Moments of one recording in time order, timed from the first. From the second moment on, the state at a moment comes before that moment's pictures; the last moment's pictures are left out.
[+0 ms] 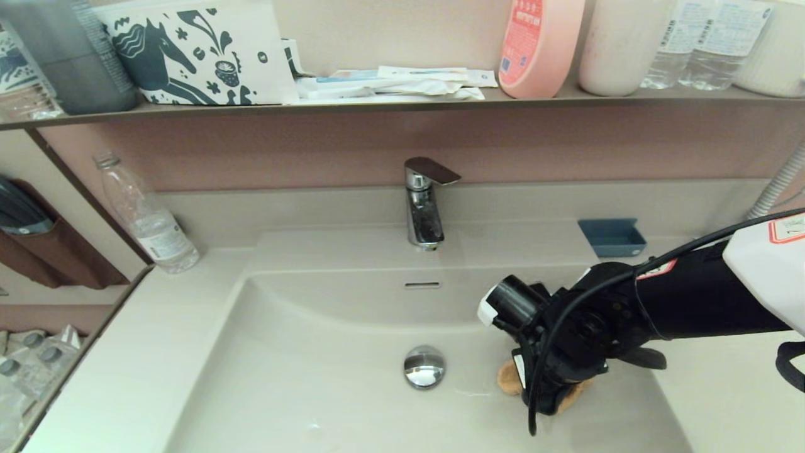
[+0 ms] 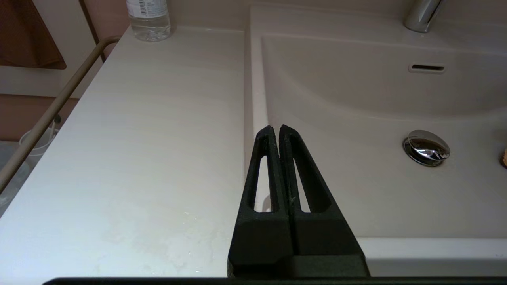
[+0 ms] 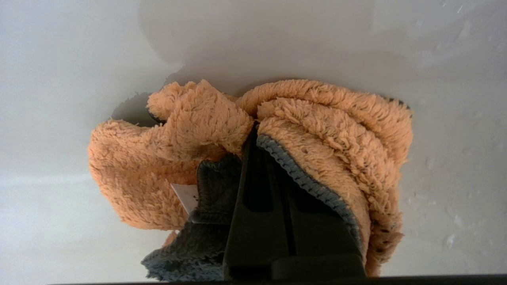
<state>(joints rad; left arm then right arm) 0.00 0.00 0.00 -0.07 0.00 -0.08 0.64 2.13 -1.25 0.60 -0.48 0.56</state>
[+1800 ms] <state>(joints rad) 0.00 0.00 0.00 -0.07 0.00 -0.08 0.98 2.46 -1.75 0.42 -0.12 0.63</state>
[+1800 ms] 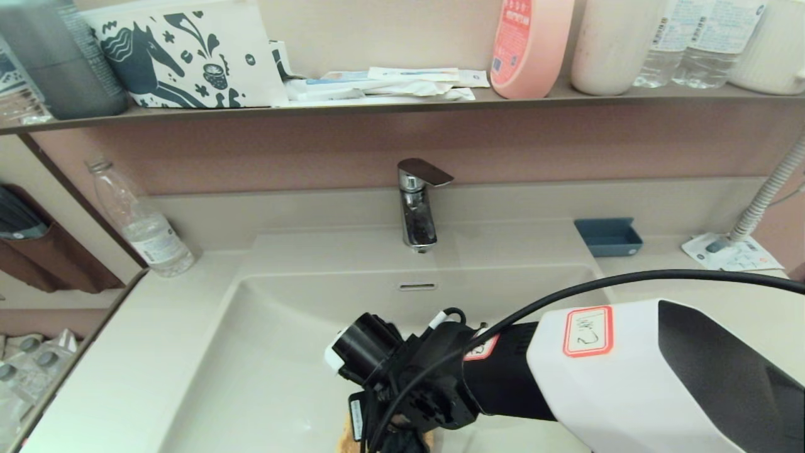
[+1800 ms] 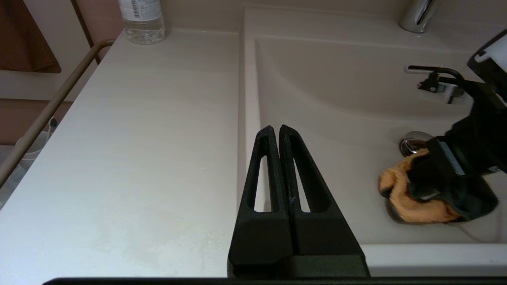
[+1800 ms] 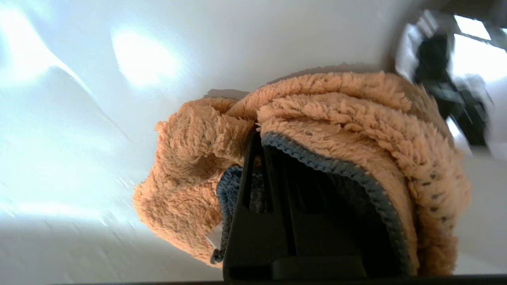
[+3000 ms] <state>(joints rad) 0.00 0.00 0.00 -0.07 0.00 -0.08 0.88 2.43 -1.66 0.17 -0.53 0.39</state>
